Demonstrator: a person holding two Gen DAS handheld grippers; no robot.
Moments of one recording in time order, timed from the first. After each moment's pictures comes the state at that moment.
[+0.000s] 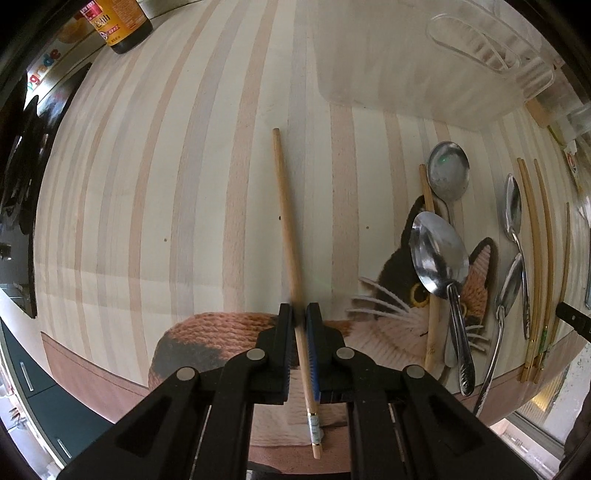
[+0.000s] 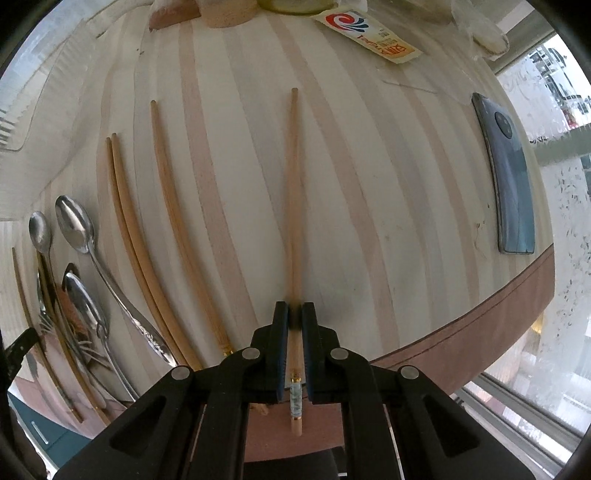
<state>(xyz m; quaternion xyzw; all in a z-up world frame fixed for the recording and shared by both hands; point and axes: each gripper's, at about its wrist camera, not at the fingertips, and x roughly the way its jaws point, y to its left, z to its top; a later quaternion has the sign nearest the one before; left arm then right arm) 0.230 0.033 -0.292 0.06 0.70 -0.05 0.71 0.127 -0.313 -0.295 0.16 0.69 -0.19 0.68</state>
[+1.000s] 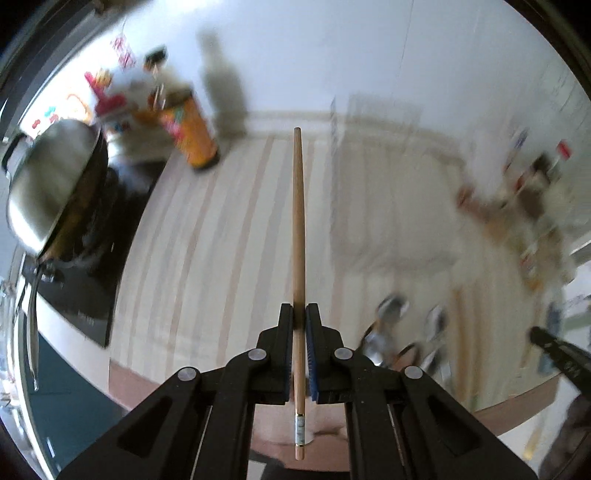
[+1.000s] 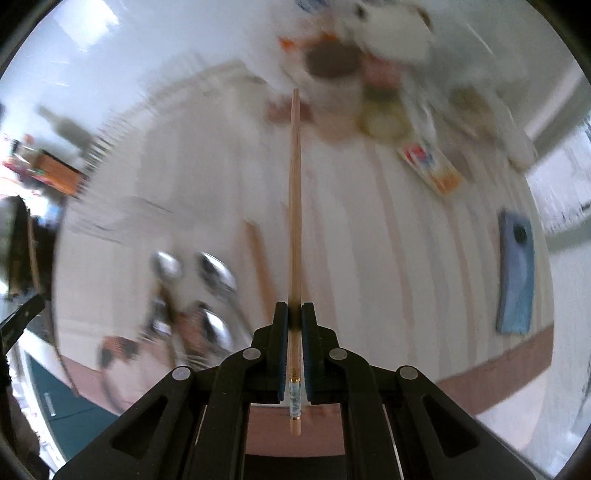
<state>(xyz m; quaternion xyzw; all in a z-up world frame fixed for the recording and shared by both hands) 0.224 -0.002 -0.113 0.03 0.57 -0.02 0.82 0.211 -0.240 -0.179 0.17 0.60 -0.07 0.78</state>
